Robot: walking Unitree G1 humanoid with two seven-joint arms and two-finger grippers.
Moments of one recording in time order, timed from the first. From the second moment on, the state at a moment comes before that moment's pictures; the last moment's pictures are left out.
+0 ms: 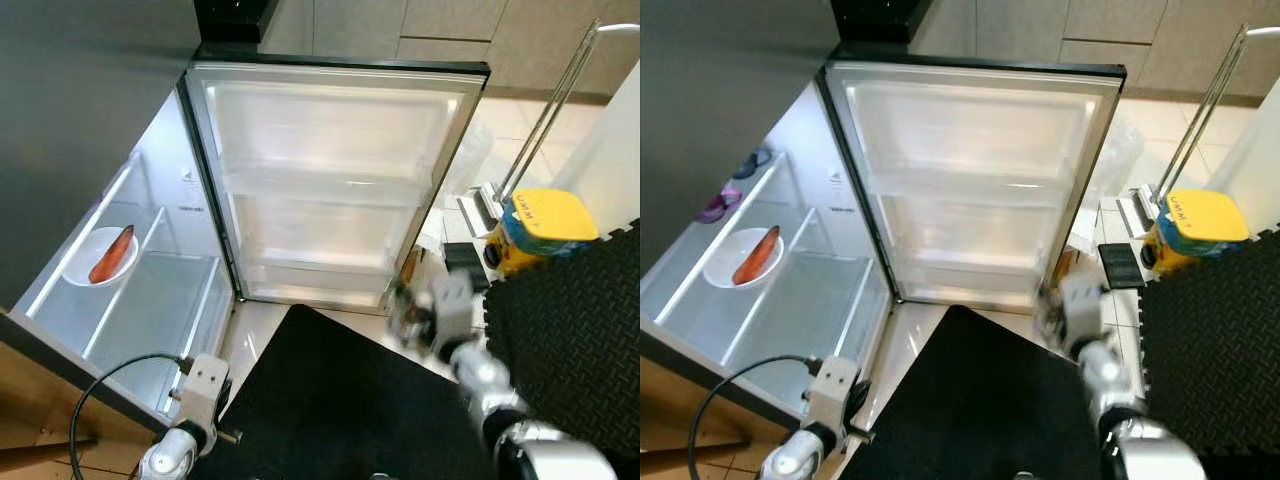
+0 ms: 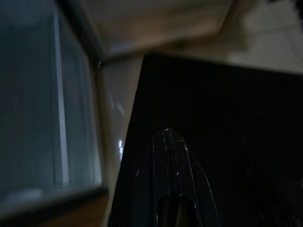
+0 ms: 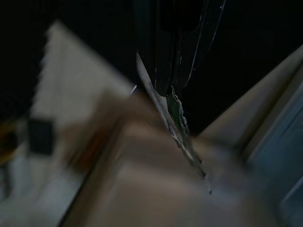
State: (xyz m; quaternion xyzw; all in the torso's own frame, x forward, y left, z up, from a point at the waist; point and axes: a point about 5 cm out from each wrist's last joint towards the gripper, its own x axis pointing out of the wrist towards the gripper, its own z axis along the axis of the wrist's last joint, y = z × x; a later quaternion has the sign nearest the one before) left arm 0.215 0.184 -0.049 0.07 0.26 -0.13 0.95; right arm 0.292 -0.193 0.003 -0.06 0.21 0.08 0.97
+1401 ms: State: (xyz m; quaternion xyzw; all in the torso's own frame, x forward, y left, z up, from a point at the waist) left arm 0.181 0.207 -0.076 0.03 0.38 0.00 0.92; right arm 0.276 -0.109 -0.026 -0.06 0.33 0.08 0.94
